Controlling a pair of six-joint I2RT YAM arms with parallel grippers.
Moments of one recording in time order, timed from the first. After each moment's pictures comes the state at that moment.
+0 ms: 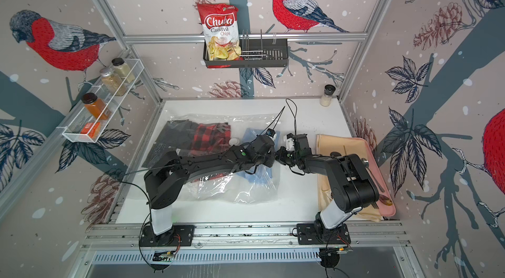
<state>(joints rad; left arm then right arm) -1.02 1.91 1.35 -0.21 -0.16 -0.42 0.31 1.64 0.60 0.23 -0.61 0.66</state>
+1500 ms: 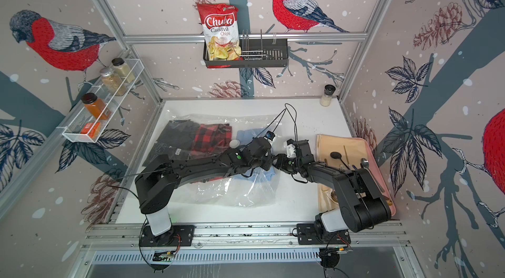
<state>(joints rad) -1.03 1.84 1.28 -0.19 -0.16 -0.34 0.36 1.42 0.45 0.13 -0.61 0.63</state>
